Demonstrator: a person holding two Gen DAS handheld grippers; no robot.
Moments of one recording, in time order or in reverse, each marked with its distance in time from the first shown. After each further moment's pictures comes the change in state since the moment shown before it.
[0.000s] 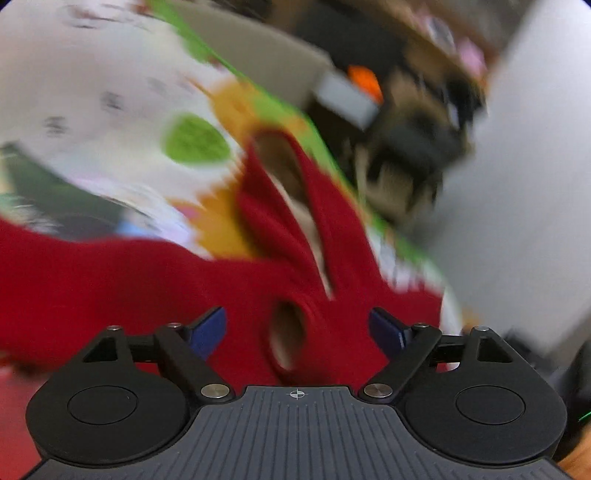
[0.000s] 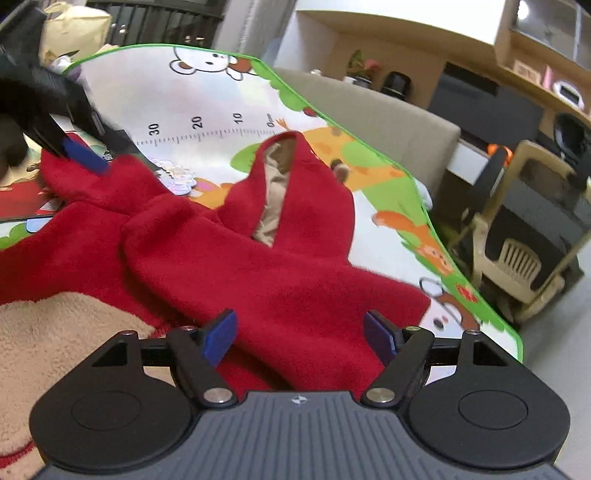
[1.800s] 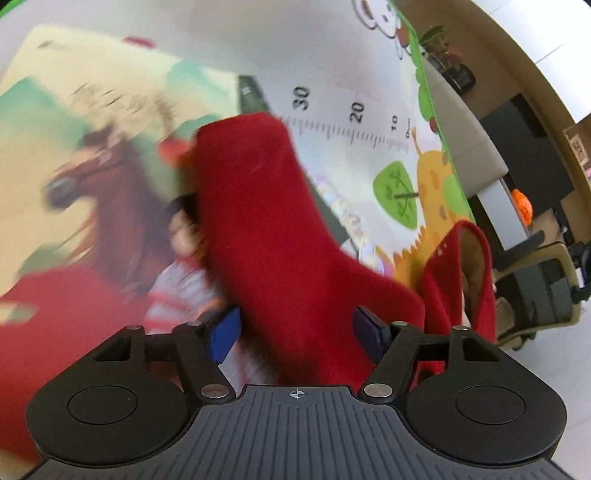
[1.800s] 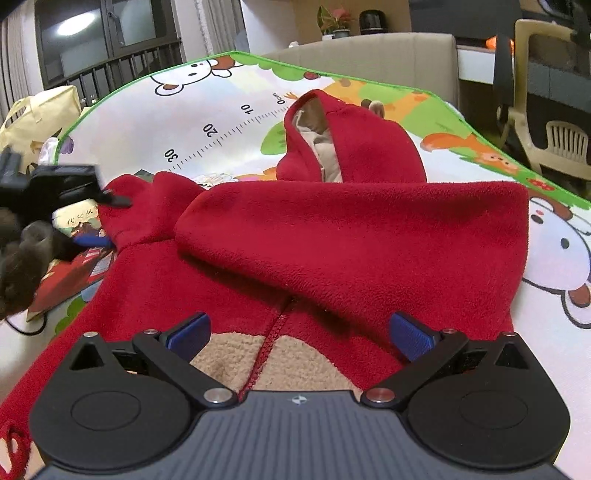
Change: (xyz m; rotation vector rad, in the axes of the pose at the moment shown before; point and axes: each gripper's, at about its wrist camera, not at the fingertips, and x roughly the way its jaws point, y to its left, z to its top) left arm -0.038 0.143 -0.020 -0.637 -0.175 0.289; right arm 0.034 0.026 -0.011 0.371 0.065 0.219
